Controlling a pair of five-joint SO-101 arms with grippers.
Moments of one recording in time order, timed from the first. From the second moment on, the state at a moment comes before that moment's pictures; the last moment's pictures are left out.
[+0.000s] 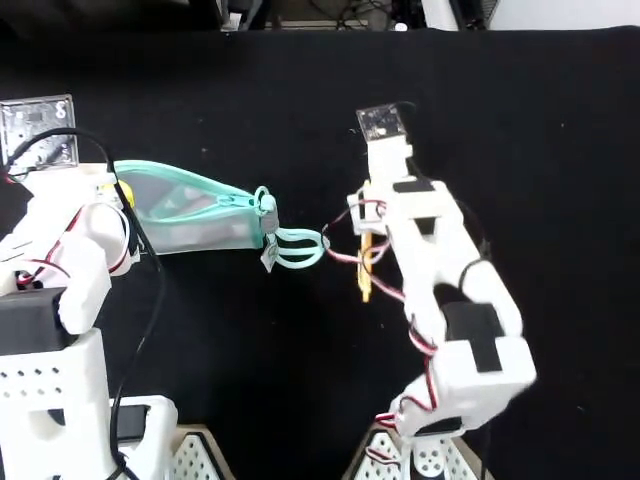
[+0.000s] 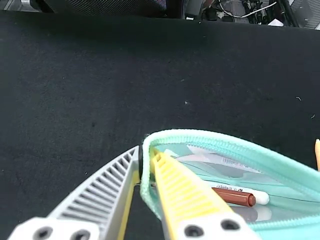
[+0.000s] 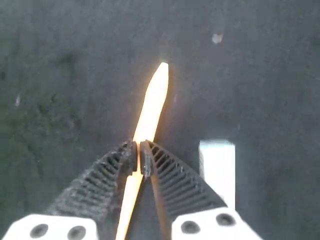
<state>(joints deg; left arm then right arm) -9.9 -46.9 28.1 72.2 0.2 -4.9 6.3 31.7 38.5 7.7</state>
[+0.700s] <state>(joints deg) -9.9 -46.9 28.1 72.2 0.2 -5.1 -32.6 47.1 48.2 9.6</state>
